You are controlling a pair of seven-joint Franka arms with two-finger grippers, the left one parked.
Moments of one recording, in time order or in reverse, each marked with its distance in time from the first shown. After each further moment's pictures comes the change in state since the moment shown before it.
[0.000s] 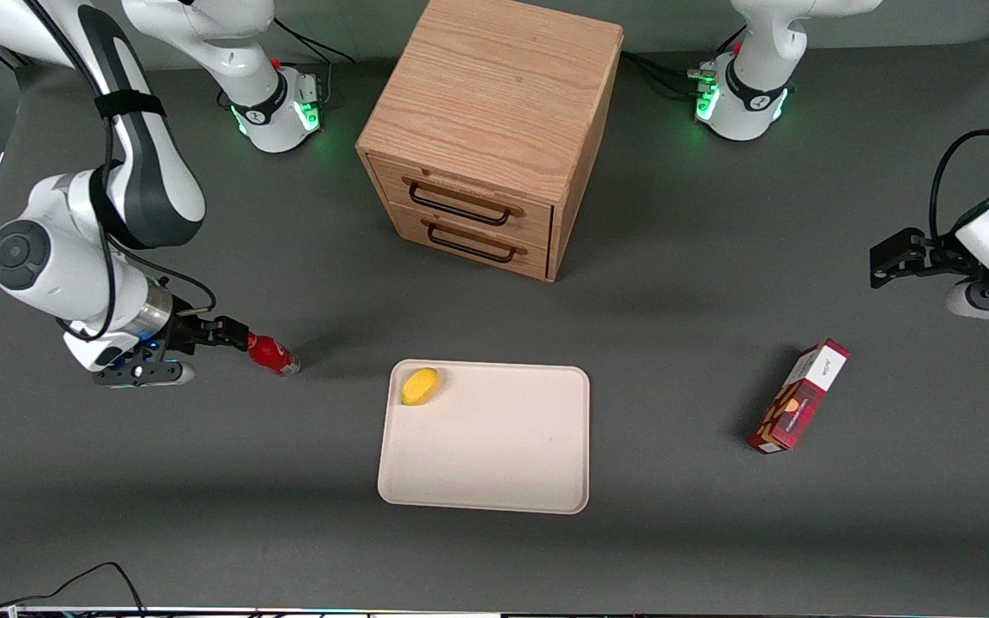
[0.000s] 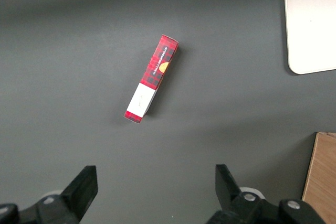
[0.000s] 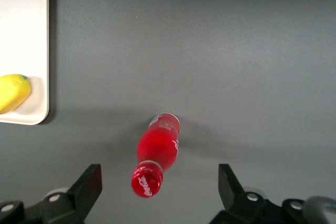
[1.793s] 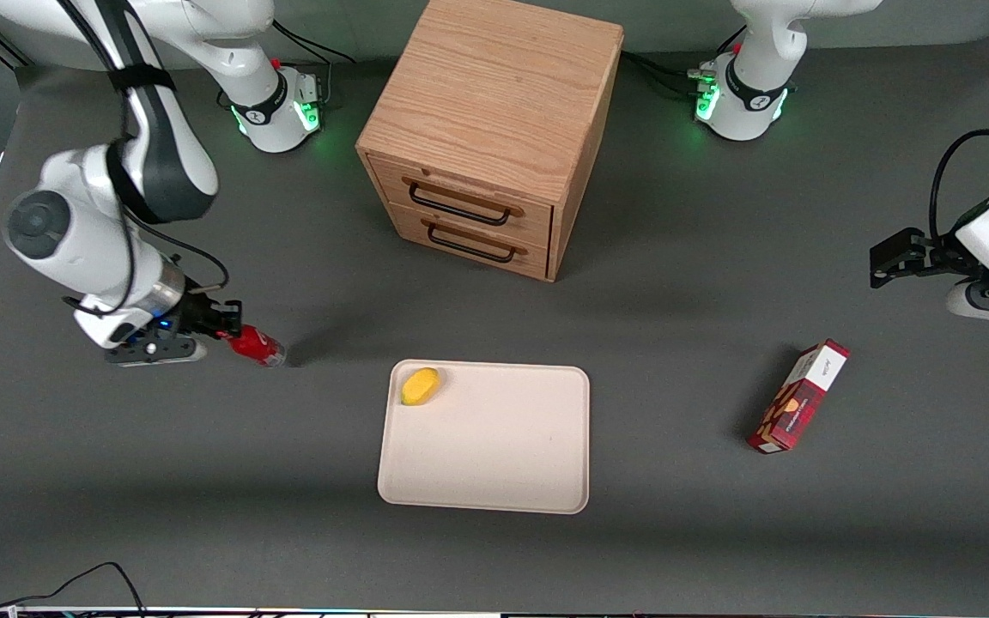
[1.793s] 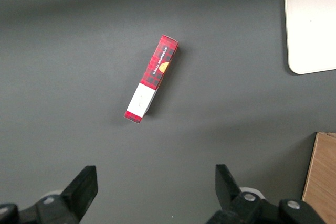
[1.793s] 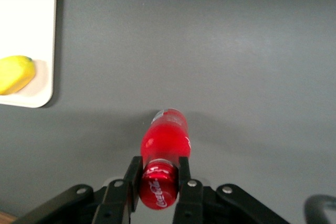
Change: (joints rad) arm -0.007 -0.103 0.029 0.010 -0.025 -0.129 0.015
